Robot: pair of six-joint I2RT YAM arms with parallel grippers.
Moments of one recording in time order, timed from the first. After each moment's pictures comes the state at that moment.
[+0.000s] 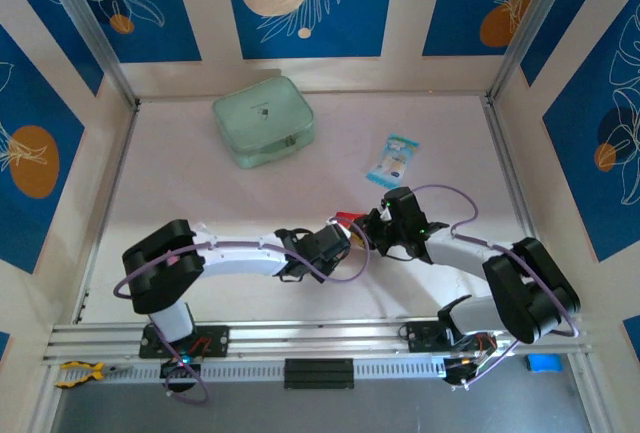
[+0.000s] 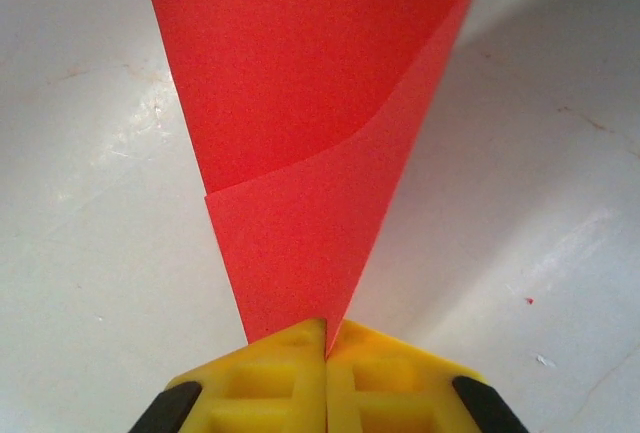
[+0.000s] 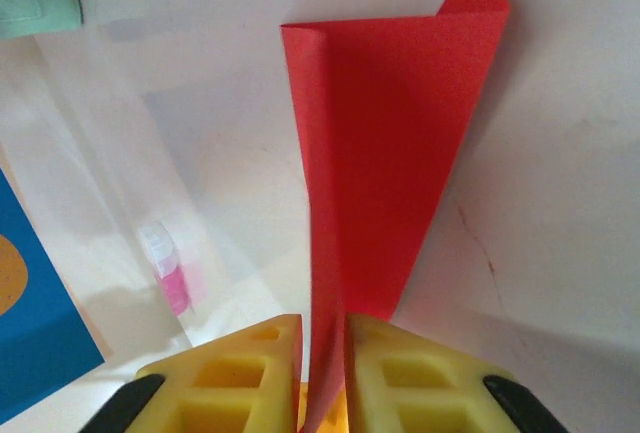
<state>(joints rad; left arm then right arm) -1.15 1.70 0.96 -0.40 -0.25 -0.33 0.48 1.32 0.46 0.07 -0.46 1.27</state>
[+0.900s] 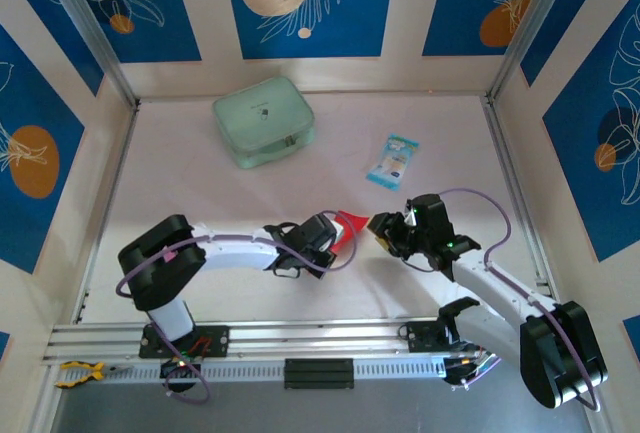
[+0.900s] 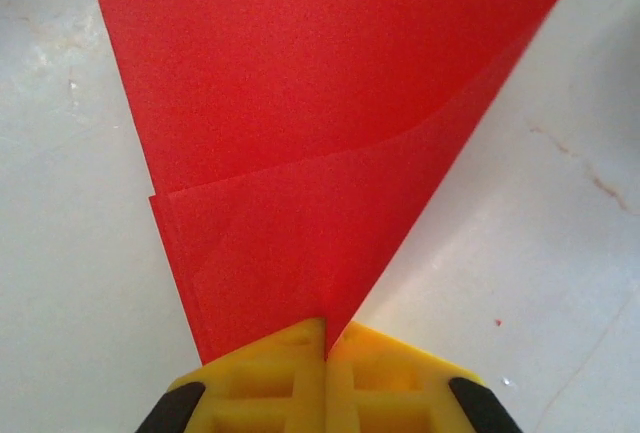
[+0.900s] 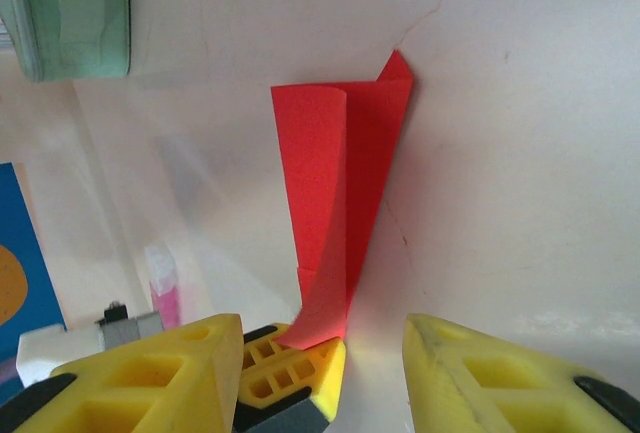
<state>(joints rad) -1.02 1.70 0.86 -0.21 0.04 -0.39 0.37 0.99 0.38 -0.16 -0.42 1.14</state>
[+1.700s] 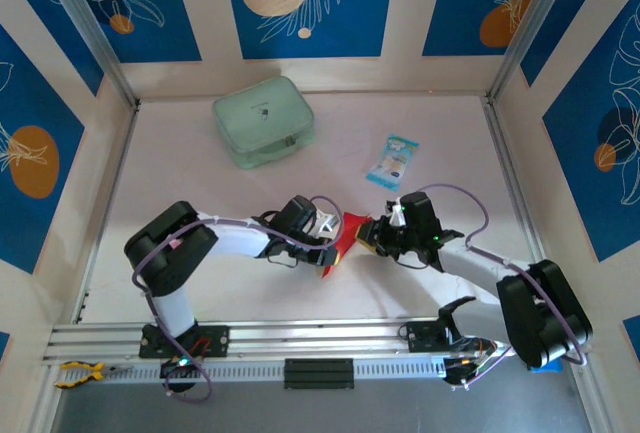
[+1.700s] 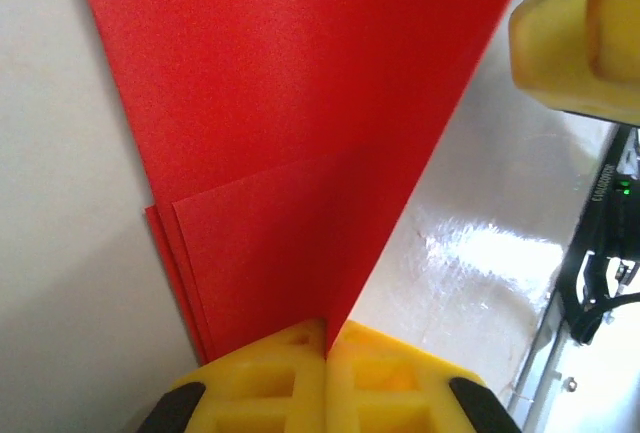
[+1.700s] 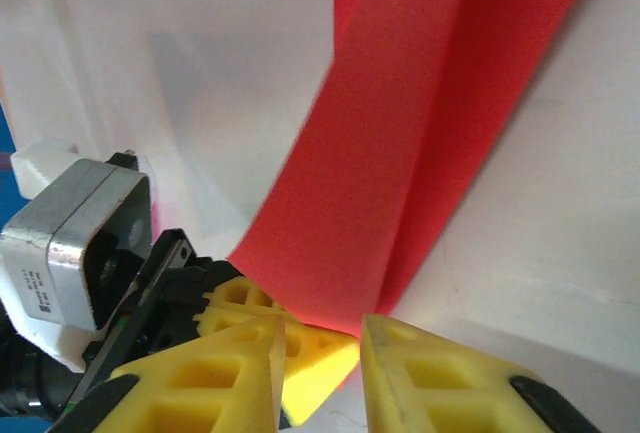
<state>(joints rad) -0.84 1.78 0.79 0.10 0.58 -0.58 0.41 1.22 0.39 0.03 -0.58 1.00</state>
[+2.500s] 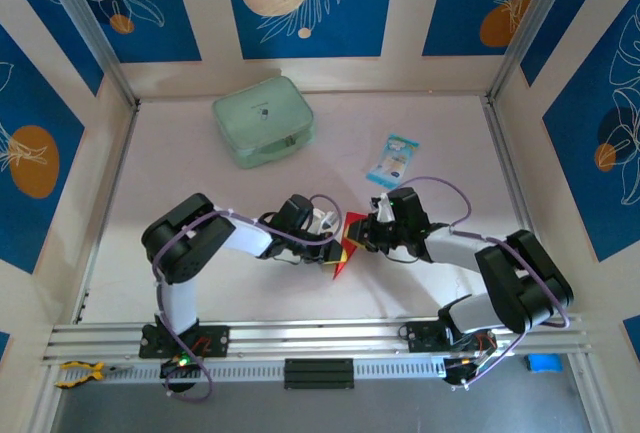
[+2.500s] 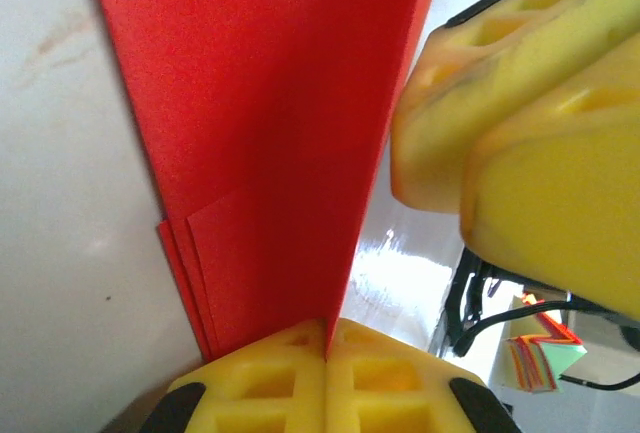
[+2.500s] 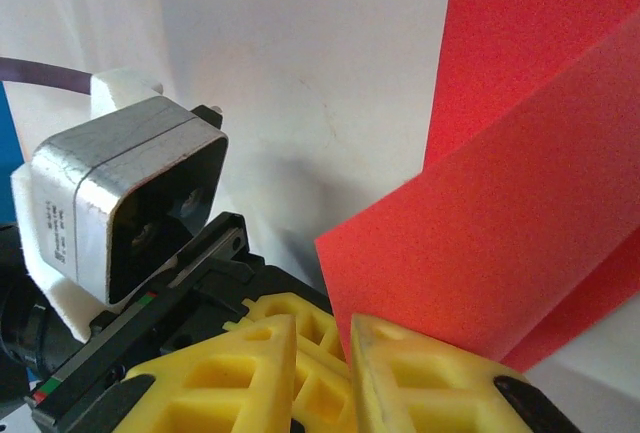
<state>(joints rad) -0.80 1.89 0.76 0.39 0.77 -0.84 0.43 1.39 0.44 0.15 -0.65 0.92</state>
